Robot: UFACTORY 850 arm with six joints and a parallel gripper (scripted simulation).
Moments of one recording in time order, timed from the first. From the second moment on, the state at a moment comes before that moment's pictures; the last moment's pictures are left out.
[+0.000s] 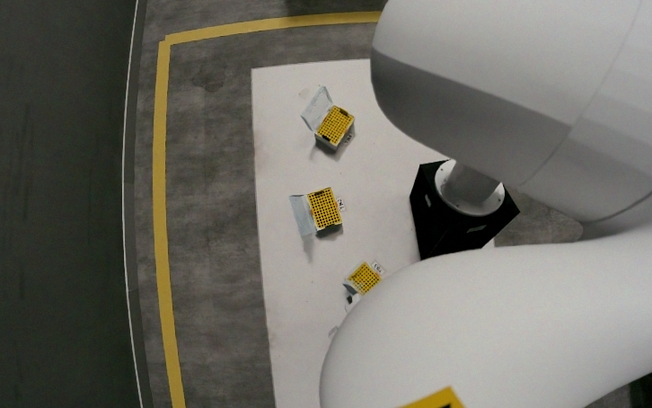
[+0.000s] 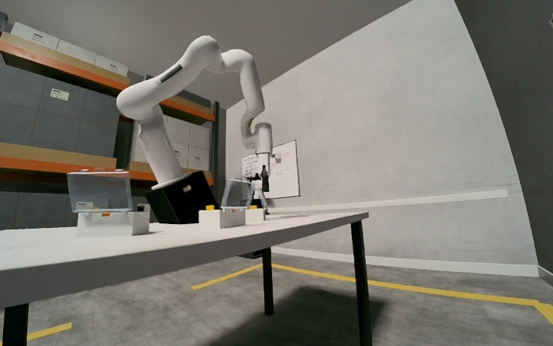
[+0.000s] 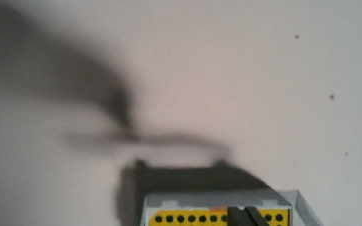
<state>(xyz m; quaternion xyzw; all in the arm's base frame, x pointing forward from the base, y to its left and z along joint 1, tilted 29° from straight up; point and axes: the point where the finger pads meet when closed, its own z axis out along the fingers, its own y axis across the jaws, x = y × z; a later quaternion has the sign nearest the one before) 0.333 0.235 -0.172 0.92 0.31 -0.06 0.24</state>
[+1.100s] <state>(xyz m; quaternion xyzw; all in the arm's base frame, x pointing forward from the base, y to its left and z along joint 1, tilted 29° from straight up) 0.322 0.232 -0.162 0.92 0.31 -0.06 0.24</state>
